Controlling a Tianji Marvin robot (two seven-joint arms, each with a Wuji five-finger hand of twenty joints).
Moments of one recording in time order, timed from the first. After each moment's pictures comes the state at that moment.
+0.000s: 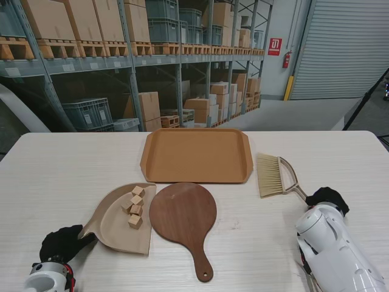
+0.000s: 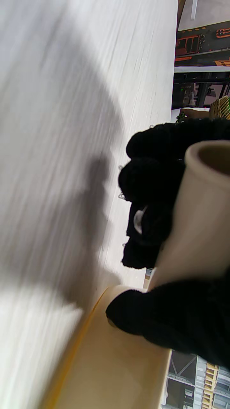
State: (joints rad) left arm 2.00 -1.12 -1.53 -1.62 0.88 0.19 0.27; right arm -1.44 -1.20 1.37 -1.28 -0.53 0.71 -0.30; left_hand 0.95 -0.13 -0.08 0.00 0.79 0.25 1.31 0.99 1.23 0.16 1.29 0.82 1.02 0.27 1.35 0.72 0.40 0.37 1.39 0.71; right_hand 0.51 -0.81 1.21 -0.07 0.79 -0.06 0.64 0.59 0.79 0.07 0.75 0.52 0.76 0.12 0.98 0.51 0.37 0.27 1.03 0.58
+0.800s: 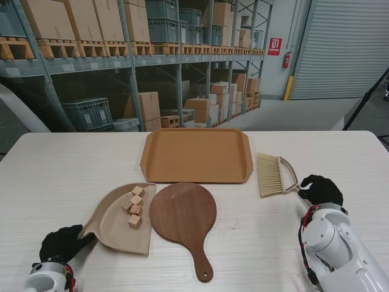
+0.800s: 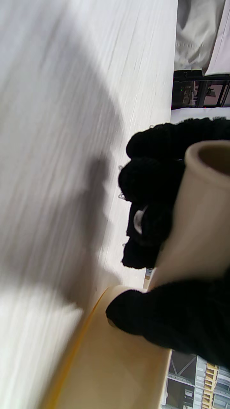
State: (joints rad) left arm 2.00 -1.12 -1.53 -1.62 0.88 0.19 0.27; right arm -1.63 -1.17 1.46 -1.58 -0.59 0.46 -0.25; left_hand 0.95 -0.13 -0.08 0.00 0.79 0.25 1.31 0.99 1.23 0.16 1.29 0.82 1.02 0.27 1.35 0.72 0.40 0.37 1.39 0.71; right_hand 0.51 -0.81 1.18 -0.07 0.79 -0.04 0.62 0.59 0.74 0.11 0.57 0.40 0.68 0.12 0.49 0.38 0.35 0.28 0.90 0.55
